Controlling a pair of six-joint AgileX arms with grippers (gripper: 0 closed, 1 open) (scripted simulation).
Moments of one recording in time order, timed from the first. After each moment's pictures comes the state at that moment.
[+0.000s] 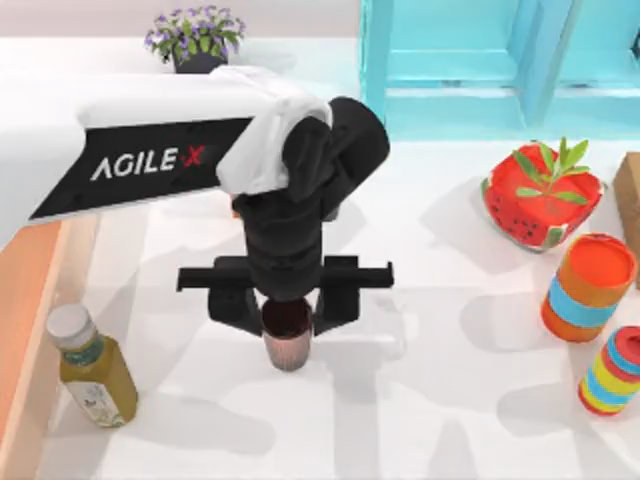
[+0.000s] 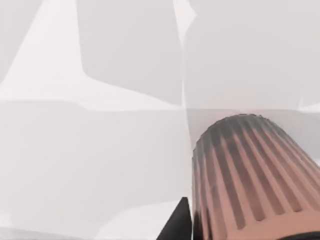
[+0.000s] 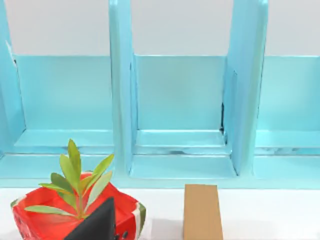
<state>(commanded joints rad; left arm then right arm) -0.72 2.01 1.43 -0.99 0.00 -0.69 0.00 0.00 0.00 0.00 0.00 0.00</state>
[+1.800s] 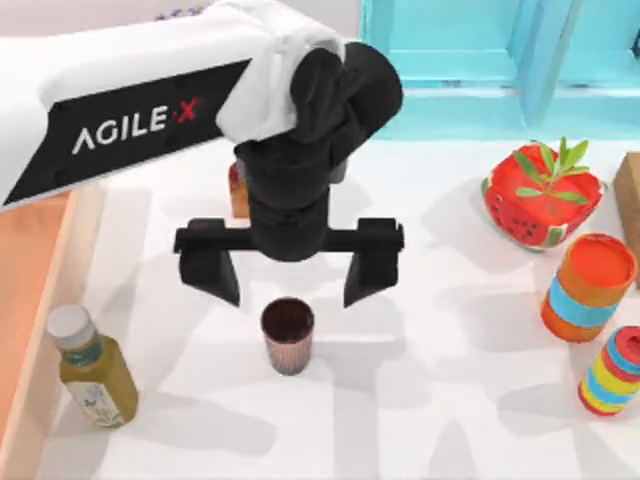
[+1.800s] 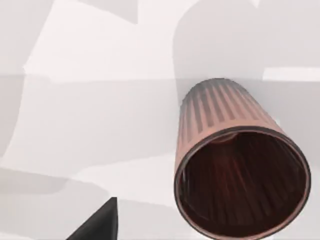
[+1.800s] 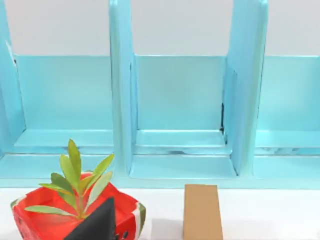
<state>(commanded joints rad) -0.72 1.99 1.60 -1.20 0.00 -0.69 0.00 0.00 0.00 0.00 0.00 0.00</state>
